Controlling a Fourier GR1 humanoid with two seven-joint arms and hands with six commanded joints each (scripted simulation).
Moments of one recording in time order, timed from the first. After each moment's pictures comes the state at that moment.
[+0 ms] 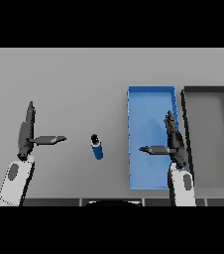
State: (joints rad) left arm -0.11 0.43 -0.16 -1.48 0.24 0.26 0.01; right arm 0.00 0.00 0.00 -1.57 0.00 0.00 0.00
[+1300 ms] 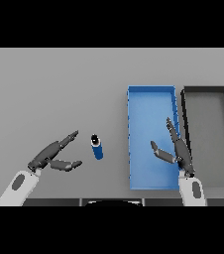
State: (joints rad) left arm -0.04 0.59 -0.44 -1.64 0.21 -0.25 -0.01; right arm 0.10 -0.17 0.08 -1.68 0.12 0.11 -0.08
